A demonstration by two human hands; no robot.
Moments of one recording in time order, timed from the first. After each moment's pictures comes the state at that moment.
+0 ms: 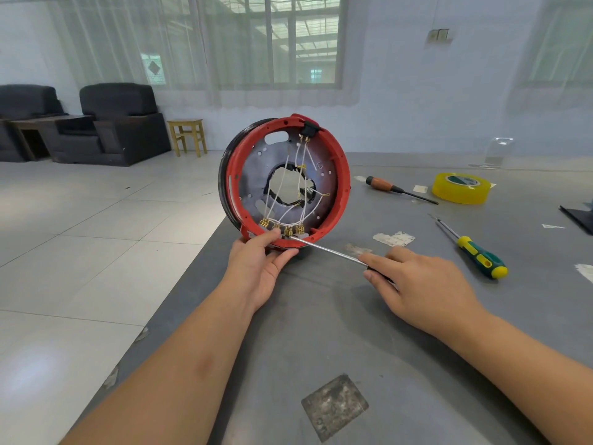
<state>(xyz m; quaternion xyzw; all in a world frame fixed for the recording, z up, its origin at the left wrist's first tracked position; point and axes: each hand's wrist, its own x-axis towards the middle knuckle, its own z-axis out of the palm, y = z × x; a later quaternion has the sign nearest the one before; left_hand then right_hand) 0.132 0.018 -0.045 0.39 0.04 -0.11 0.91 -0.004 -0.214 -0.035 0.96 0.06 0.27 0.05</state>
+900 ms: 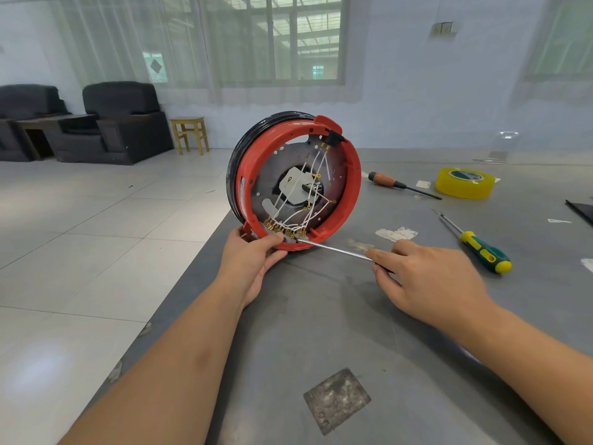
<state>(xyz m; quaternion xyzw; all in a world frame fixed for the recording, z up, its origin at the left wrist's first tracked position) 0.142 0.029 -0.054 0.53 0.00 -0.05 0.85 -0.004 -0.214 -0.030 0.96 0.03 0.27 0.11</state>
